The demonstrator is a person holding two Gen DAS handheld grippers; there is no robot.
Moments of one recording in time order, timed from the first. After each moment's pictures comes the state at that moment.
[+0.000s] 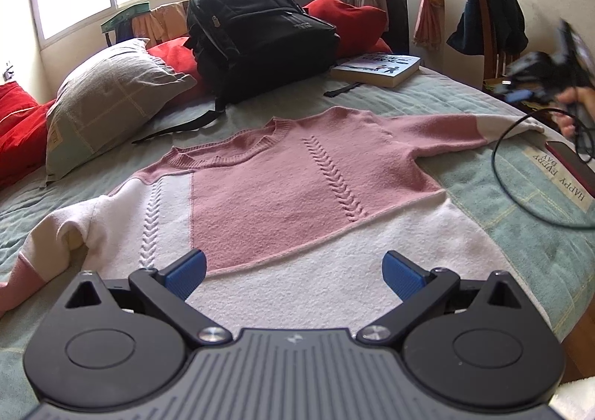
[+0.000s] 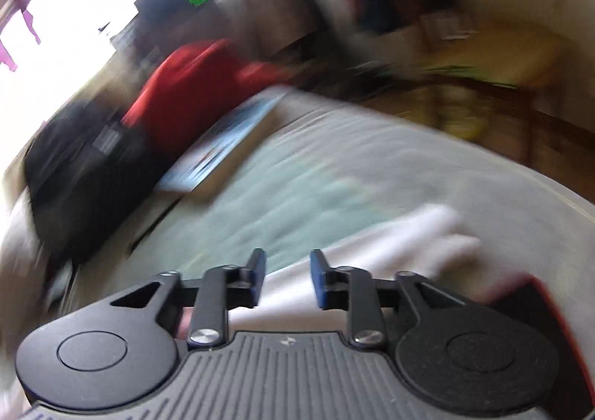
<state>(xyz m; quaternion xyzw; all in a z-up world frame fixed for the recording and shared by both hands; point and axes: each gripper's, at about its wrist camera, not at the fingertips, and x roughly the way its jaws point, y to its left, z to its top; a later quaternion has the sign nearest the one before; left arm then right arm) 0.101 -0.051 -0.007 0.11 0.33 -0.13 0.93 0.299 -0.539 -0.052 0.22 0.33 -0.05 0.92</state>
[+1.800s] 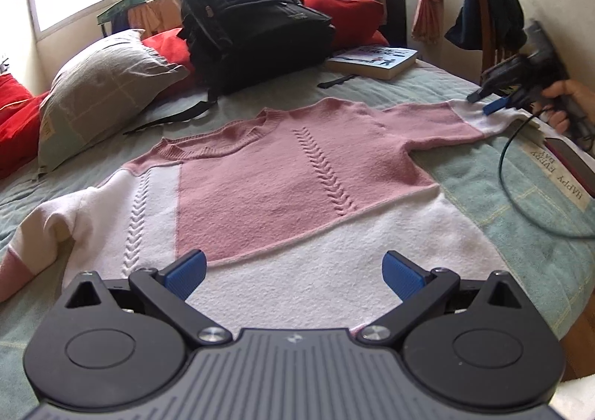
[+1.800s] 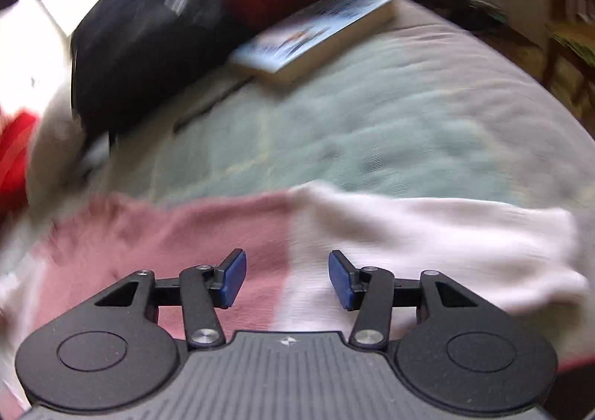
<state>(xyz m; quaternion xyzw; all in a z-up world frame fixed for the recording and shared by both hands) 0.103 -0.062 -0.013 0.10 0.34 -0.14 0.93 0.324 -0.568 -0.063 0.24 0.40 0.06 0.88</state>
